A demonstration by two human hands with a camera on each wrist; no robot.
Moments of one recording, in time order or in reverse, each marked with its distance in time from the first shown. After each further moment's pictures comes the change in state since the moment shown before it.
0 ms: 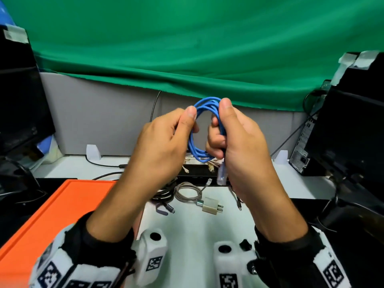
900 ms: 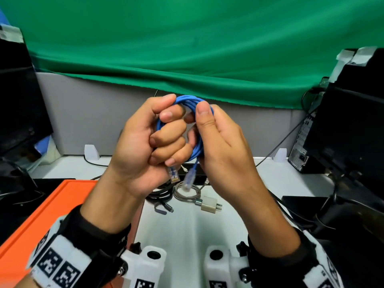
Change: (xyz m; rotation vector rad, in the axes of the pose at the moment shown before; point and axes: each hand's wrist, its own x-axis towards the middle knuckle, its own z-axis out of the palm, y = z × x) left_hand 0.006 0.006 -0.016 -1.518 -0.514 -0.367; right_hand -0.009 0.007 0.012 -0.384 -0.018 -0.167
